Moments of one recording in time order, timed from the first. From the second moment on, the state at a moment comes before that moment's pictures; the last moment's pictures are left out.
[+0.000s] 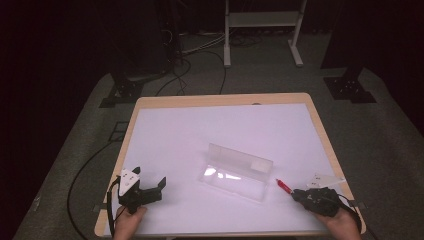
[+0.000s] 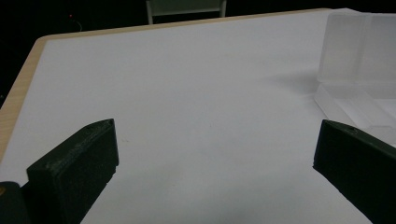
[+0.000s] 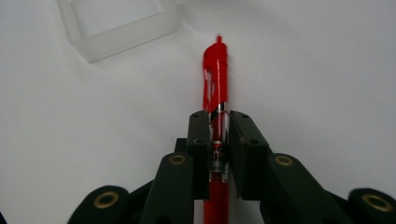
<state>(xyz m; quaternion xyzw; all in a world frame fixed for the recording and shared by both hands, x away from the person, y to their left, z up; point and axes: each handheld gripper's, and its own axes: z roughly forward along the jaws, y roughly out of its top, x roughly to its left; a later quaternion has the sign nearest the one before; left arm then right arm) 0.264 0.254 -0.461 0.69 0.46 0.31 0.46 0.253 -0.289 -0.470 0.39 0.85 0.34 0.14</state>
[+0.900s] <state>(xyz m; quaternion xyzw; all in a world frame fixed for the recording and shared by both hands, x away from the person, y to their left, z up) 0.264 0.254 -0.461 0.69 0.46 0.31 0.47 0.234 -0.272 -0.431 0.34 0.85 0.39 0.12</state>
